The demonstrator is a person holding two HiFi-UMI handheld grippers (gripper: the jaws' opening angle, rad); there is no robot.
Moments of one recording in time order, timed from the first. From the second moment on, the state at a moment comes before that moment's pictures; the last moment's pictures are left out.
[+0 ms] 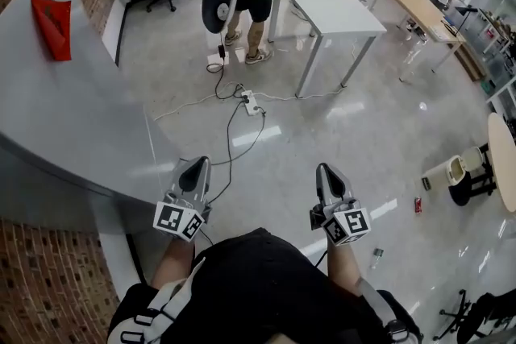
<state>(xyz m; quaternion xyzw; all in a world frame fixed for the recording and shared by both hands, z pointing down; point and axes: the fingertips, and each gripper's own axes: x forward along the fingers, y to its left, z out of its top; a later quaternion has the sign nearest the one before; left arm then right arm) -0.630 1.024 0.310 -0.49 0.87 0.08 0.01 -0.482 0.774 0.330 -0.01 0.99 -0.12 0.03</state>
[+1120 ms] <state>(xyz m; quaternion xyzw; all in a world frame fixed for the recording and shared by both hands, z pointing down) -0.548 0.868 0.343 -0.73 0.68 0.07 -0.04 -0.281 0.758 0.355 -0.31 0.94 -0.11 0.03</state>
